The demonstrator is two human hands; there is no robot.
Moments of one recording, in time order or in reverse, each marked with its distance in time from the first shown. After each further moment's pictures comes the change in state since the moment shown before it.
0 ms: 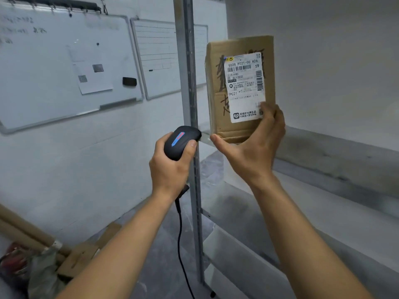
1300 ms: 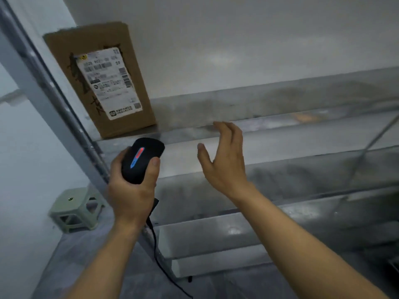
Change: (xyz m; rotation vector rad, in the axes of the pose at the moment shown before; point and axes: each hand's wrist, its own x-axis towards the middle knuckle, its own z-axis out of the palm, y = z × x) left_hand 0.028 -0.082 0.057 -0.272 -0.617 0.047; right_hand -0.083 0.046 -0.016 -0.479 0.157 0.249
